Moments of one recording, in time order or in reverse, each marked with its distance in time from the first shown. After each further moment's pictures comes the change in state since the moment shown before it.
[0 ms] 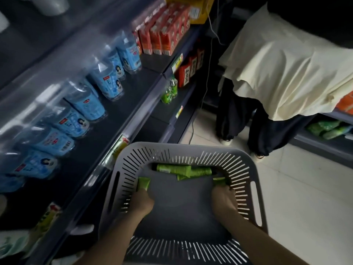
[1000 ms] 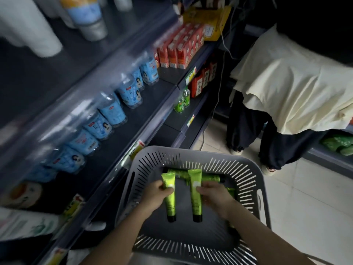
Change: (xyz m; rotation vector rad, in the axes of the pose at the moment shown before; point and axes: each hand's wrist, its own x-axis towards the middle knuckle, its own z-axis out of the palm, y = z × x) left_hand -0.027 0.030 -0.020 -0.586 -0.058 0.194; right_hand -0.008 -0.024 -0.027 1.493 -0.481 -0.111
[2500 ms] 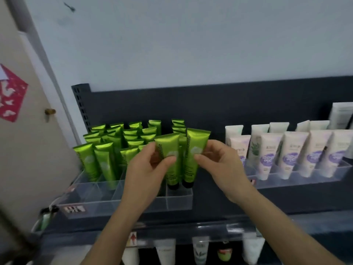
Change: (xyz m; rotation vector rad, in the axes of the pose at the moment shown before) left_hand -0.569 -0.094 -0.361 0.017 1.511 0.591; right_hand -0.412 0.025 0.547 -0.506 -1.074 -1.125
